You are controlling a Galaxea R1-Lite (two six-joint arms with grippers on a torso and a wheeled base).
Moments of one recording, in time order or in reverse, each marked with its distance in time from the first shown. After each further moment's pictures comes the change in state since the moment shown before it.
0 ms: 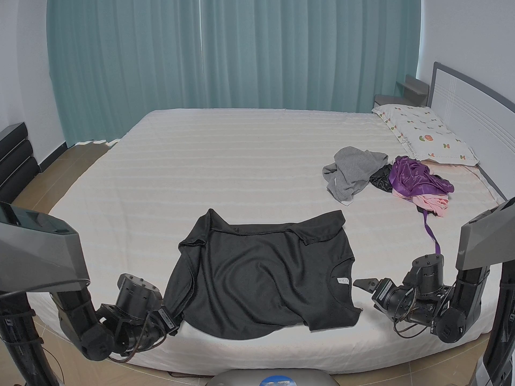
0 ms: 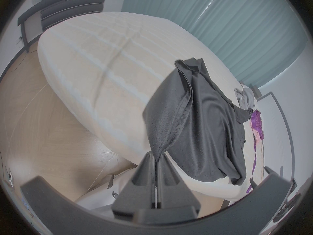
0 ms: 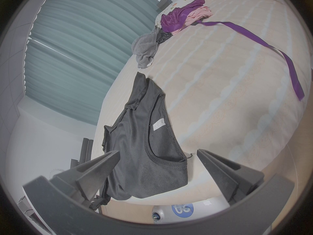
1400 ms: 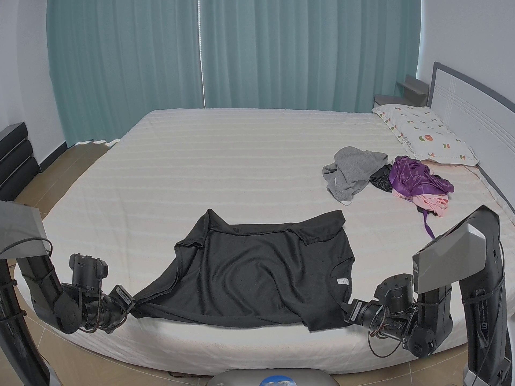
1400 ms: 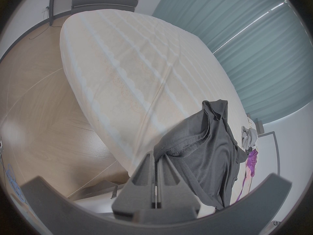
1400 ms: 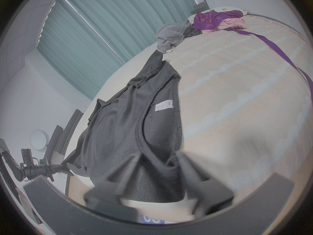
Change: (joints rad) left arm 0.401 -0.019 -0.007 -0.003 -0.209 0.077; right arm 0.113 0.259 -0.076 -0.182 -0.097 -0.277
